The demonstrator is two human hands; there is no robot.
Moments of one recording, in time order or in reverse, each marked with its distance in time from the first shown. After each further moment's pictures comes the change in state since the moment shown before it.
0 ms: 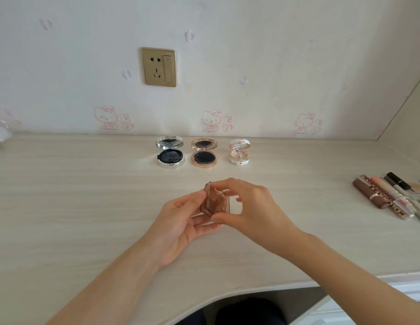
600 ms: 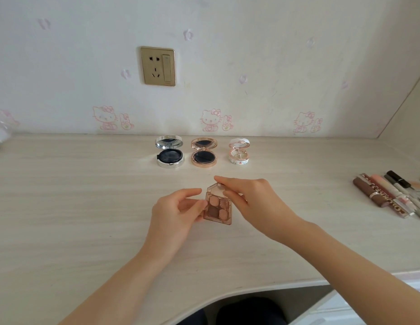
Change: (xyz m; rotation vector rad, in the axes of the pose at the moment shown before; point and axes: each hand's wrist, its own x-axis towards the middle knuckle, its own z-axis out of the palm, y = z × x) left_hand 0.003 -0.008 -0.006 0.607 0.313 0.382; right_hand 0.012 0.013 -0.004 -0.112 -0.008 0.022
